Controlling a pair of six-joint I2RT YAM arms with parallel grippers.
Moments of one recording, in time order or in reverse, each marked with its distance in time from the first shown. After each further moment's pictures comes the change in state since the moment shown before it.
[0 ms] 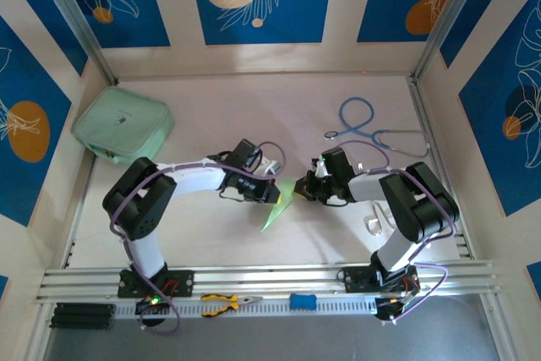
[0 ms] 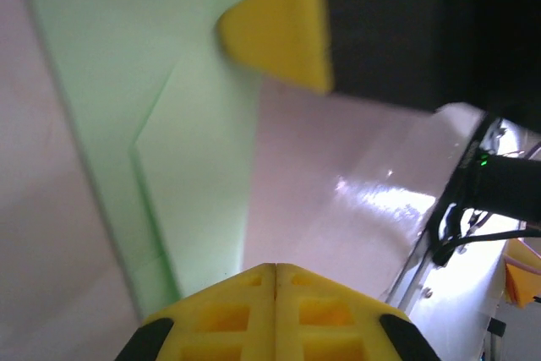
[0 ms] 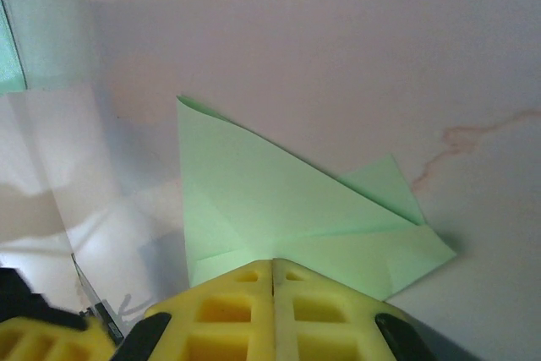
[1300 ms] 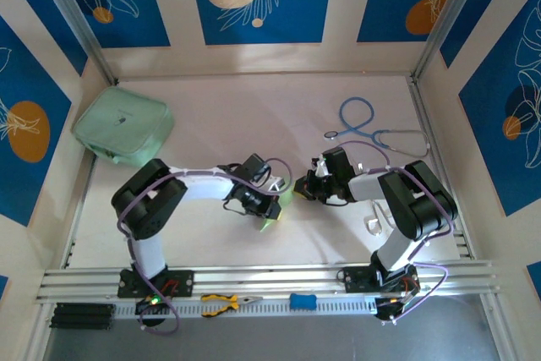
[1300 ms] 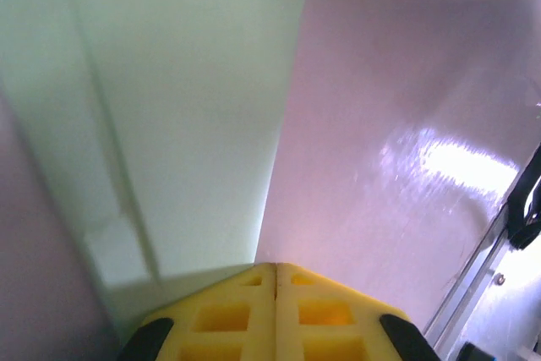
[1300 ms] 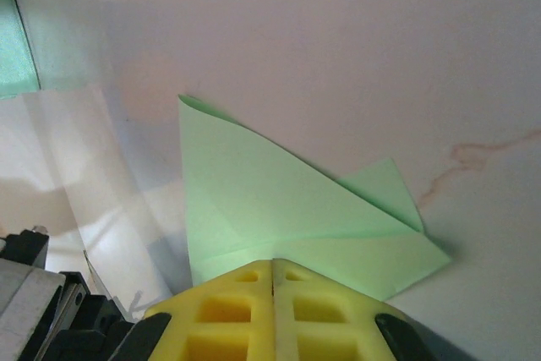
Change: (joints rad) left arm -0.091 0.025 -0.074 -0.031 -0.103 0.006; right arm -0.009 0.019 -0.004 0.037 -0.029 0.011
